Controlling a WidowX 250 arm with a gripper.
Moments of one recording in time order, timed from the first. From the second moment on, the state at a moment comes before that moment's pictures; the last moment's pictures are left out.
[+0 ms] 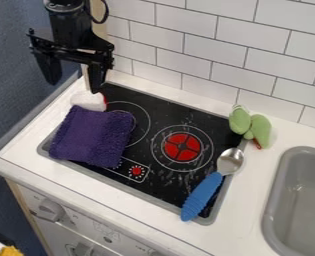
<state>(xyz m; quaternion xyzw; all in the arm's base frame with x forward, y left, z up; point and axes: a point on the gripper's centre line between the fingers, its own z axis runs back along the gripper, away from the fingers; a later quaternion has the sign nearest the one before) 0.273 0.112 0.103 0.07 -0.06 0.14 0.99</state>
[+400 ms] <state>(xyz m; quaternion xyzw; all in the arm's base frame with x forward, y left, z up) 0.264 0.116 0.048 0.08 0.00 0.16 0.98</state>
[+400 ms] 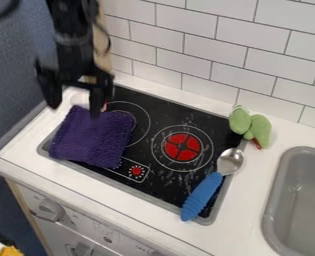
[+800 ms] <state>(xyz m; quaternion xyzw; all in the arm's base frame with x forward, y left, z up) 0.270 0.118 0.013 0.08 -0.02 0.17 0.98</state>
